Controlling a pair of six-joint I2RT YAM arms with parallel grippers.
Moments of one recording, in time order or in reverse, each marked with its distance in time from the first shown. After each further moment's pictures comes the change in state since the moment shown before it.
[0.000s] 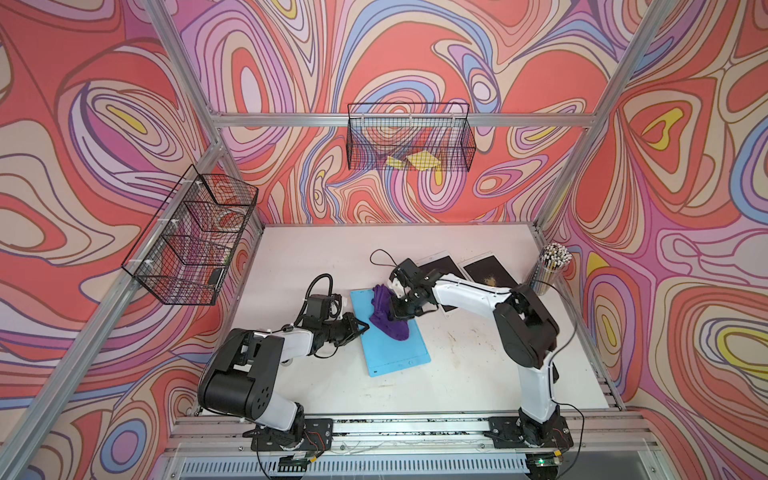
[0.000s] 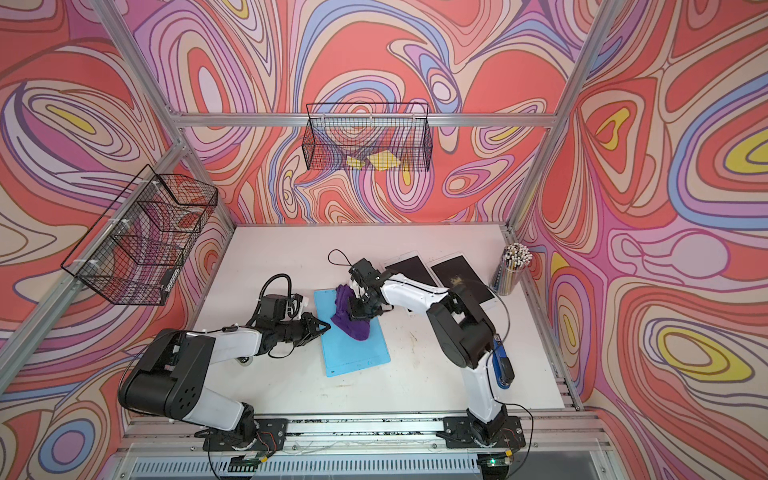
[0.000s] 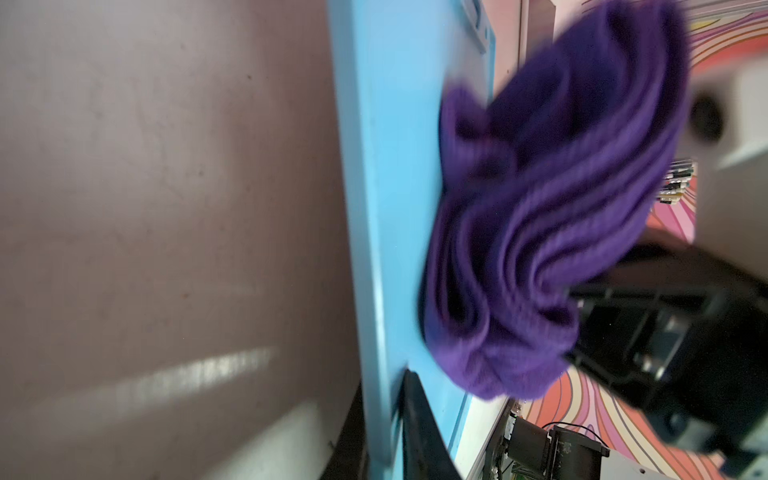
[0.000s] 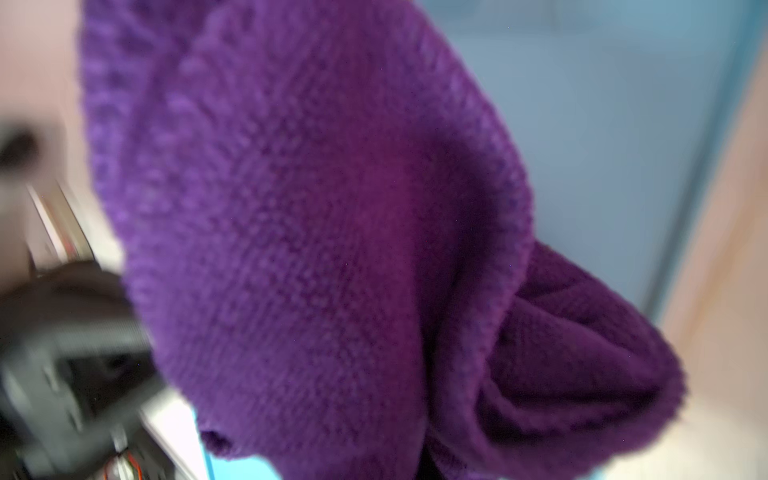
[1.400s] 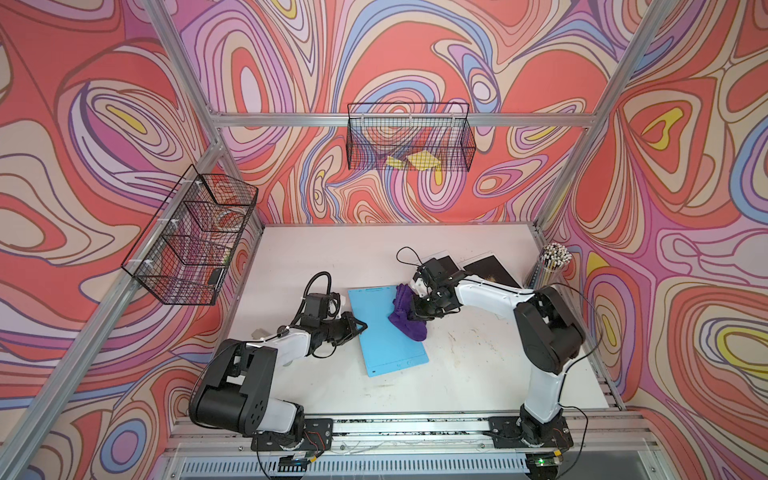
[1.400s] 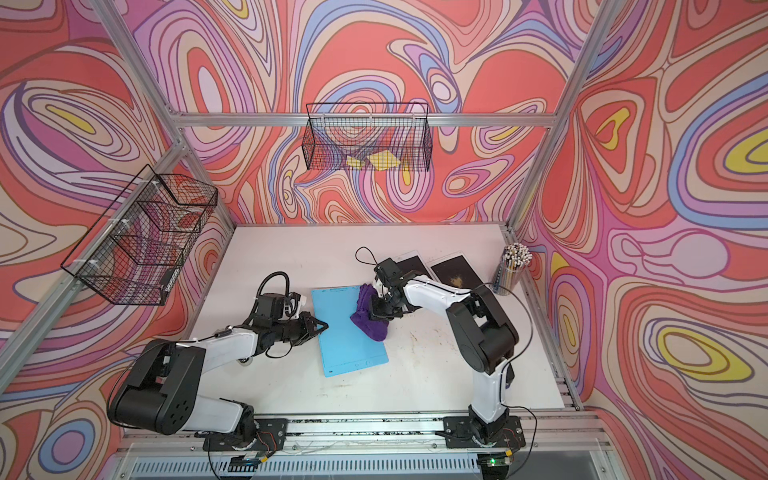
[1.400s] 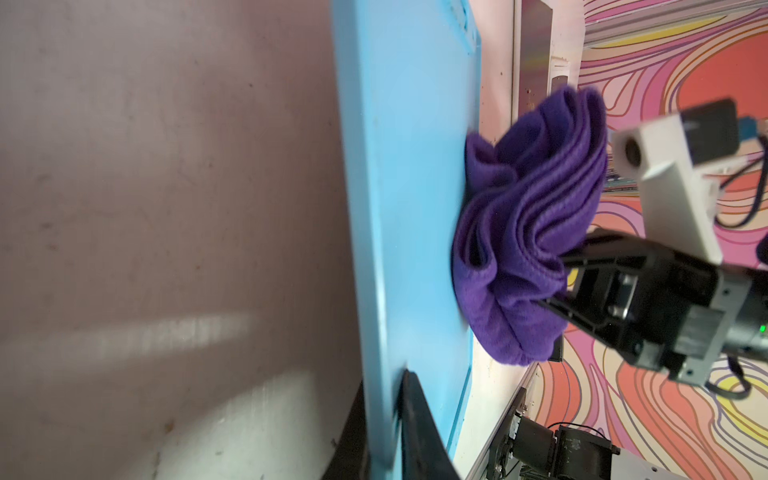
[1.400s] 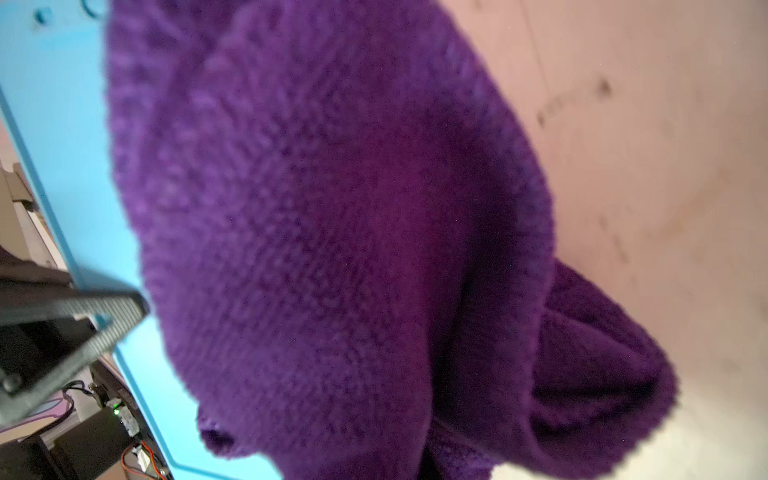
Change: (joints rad) left arm 0.001 -0.075 0.010 -0.094 -0.028 0.026; right arm -0.148 0.066 0.042 0.056 -0.056 0.023
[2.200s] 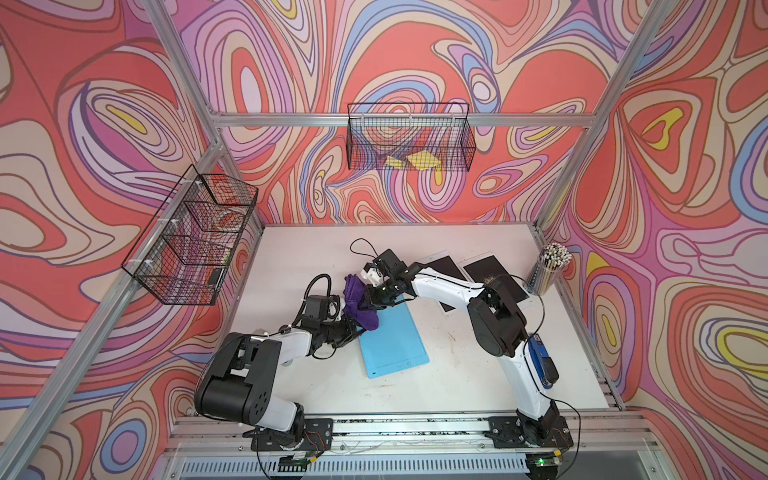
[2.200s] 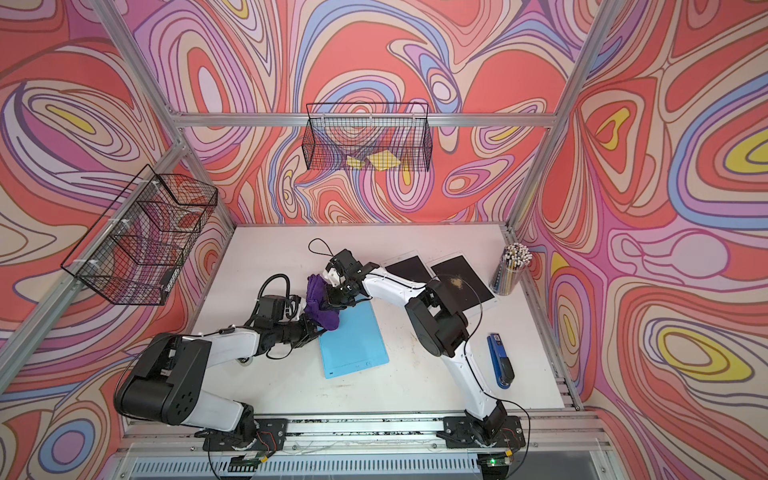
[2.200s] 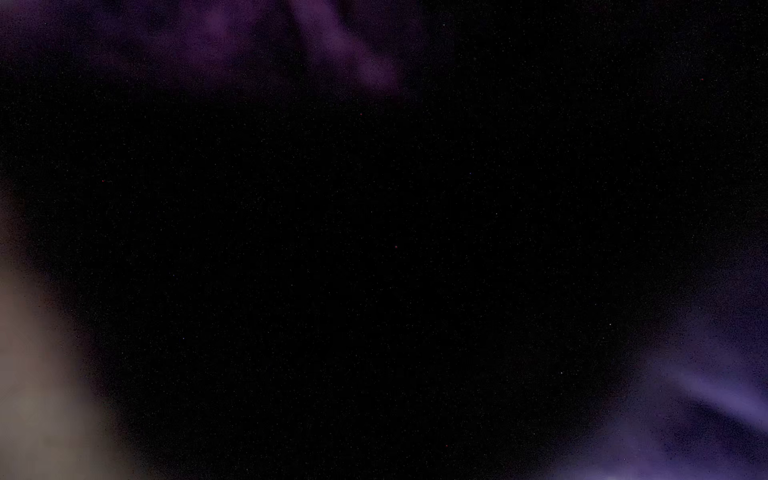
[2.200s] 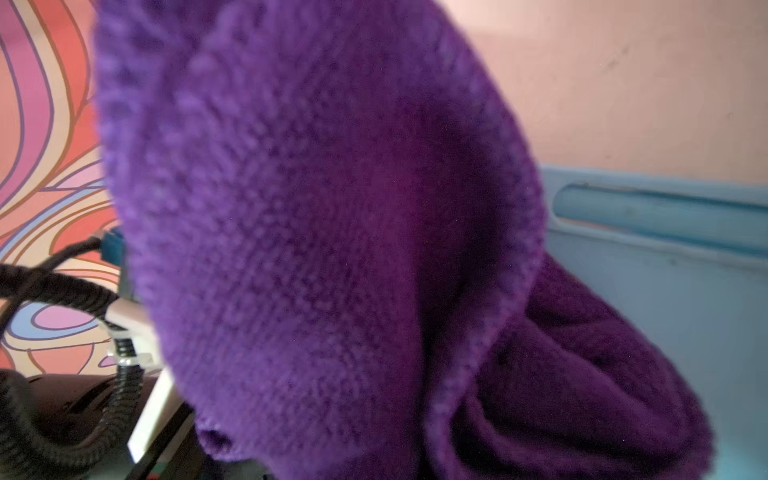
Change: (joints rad) left arm 0.006 0.048 -0.010 0.032 0.015 -0.011; right arm 0.147 0.272 0.407 0.045 -0.180 0.060
